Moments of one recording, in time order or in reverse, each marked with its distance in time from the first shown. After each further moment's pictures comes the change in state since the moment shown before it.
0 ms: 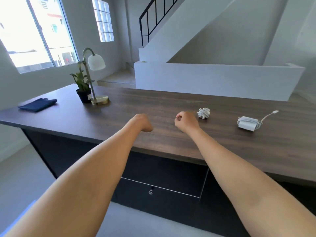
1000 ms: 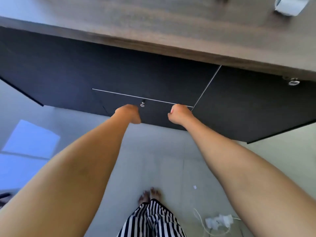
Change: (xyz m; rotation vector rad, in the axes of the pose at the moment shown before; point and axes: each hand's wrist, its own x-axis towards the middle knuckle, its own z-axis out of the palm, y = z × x) left_hand -0.027 -0.074 0.288 0.130 -0.523 0.131; right_hand -0.195 0.092 0.200 -0.237 -0.633 0.413
